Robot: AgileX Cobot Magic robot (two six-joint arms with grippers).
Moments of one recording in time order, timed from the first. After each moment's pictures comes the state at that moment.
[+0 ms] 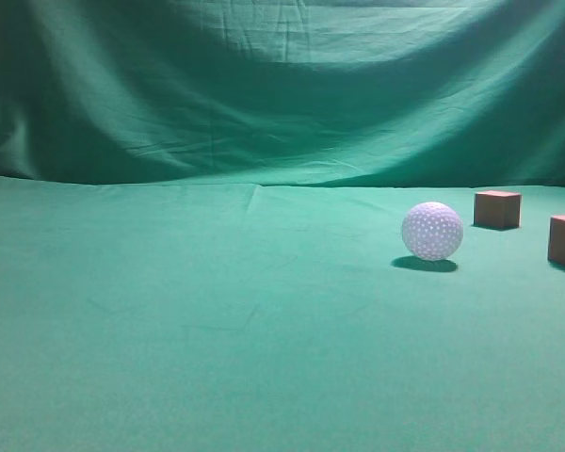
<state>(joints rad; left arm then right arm) -0.04 -0.02 0.01 0.32 0.39 -0.08 0.11 0.20 -0.18 -0.07 -0.07 0.20</state>
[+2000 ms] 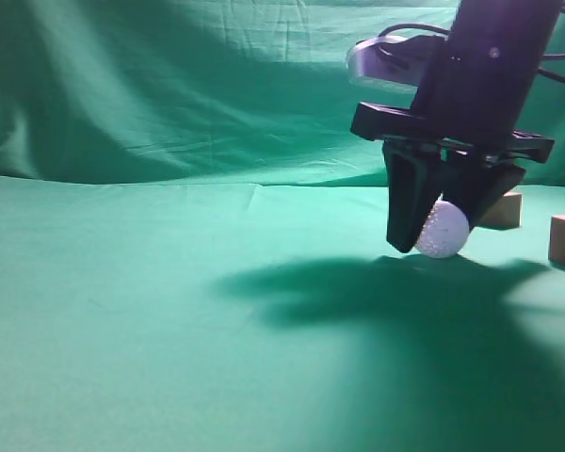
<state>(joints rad) -0.04 -0.02 0.01 0.32 0.39 -0.08 0.48 1.87 -1.12 0.26 0.64 -0.25</state>
